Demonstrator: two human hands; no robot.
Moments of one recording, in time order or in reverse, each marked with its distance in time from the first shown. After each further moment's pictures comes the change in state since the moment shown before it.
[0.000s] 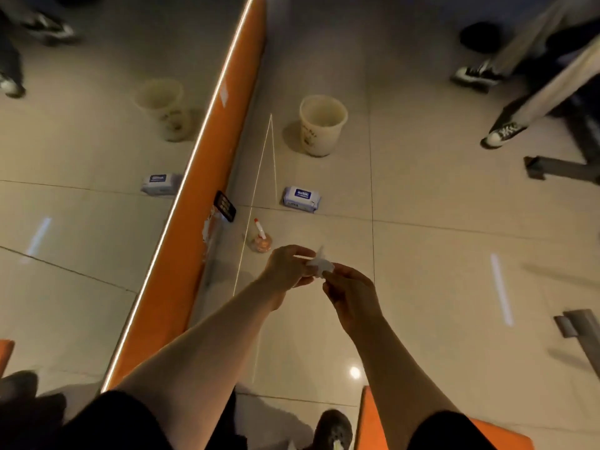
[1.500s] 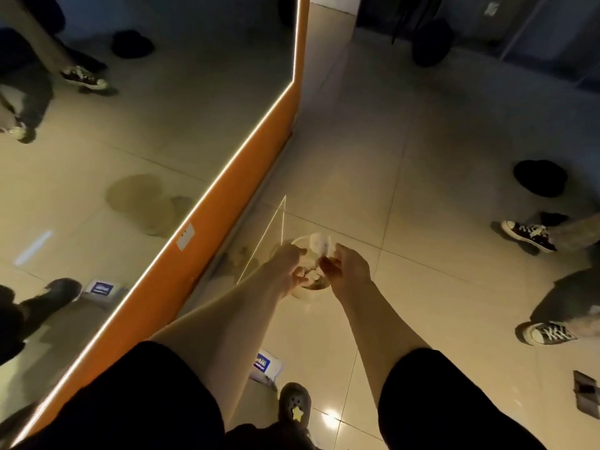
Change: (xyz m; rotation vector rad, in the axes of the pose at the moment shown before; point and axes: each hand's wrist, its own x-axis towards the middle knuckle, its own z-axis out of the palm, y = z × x) left_hand 0.518 0.521 0.044 -0.517 0.267 -0.139; right_hand 0.557 -0.516 0.251 -0.148 0.028 0.128
